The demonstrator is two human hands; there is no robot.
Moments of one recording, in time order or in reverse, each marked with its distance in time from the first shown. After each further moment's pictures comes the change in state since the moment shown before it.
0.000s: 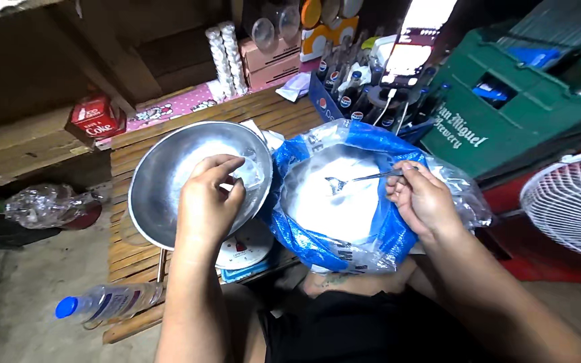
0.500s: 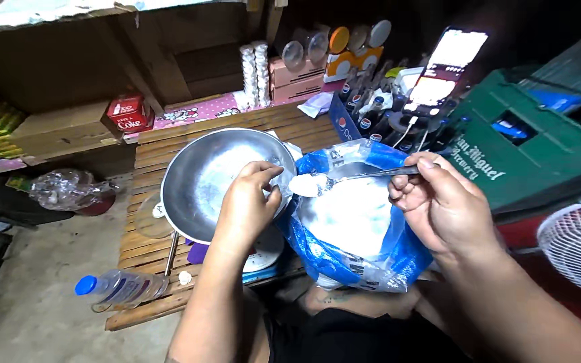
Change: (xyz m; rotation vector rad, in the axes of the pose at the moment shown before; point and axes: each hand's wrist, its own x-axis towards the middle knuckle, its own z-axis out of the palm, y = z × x) left_hand 0.002 0.003 0.013 -0.026 -0.013 0.052; right_hand -0.027 -0.069 0.071 0.092 -0.286 -0.185
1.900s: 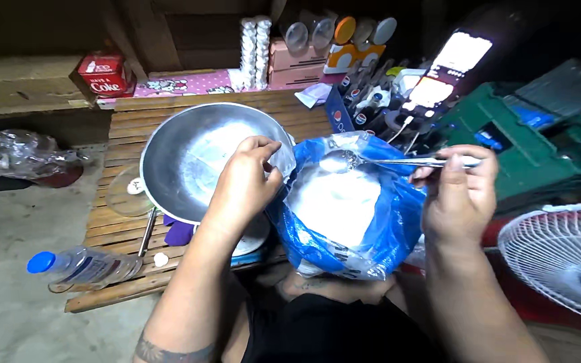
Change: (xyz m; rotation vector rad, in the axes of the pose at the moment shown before) left_hand 0.003 0.006 0.003 -0.074 -0.039 -0.076; right_hand 0.006 0.013 -0.035 -0.489 0.000 -0.489
